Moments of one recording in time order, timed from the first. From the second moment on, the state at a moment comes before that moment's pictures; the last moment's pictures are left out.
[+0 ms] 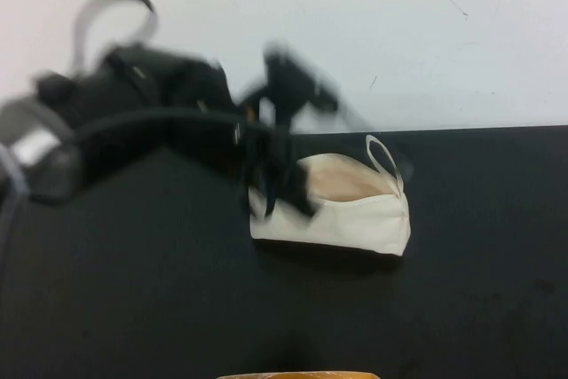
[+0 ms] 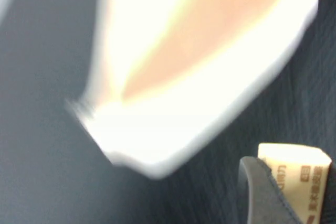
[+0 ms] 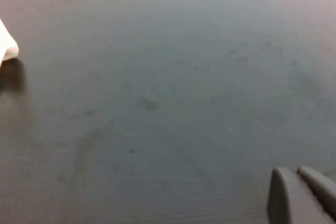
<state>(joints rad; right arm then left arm) -0.04 -0.01 0.02 -0.05 0.42 0.01 -0.56 1.70 -1.41 -0.11 0.73 0.41</state>
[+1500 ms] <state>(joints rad) -0.04 -0.01 0.02 -0.05 0.42 0.01 -0.56 1.68 -1.56 -0.25 0.43 0.44</state>
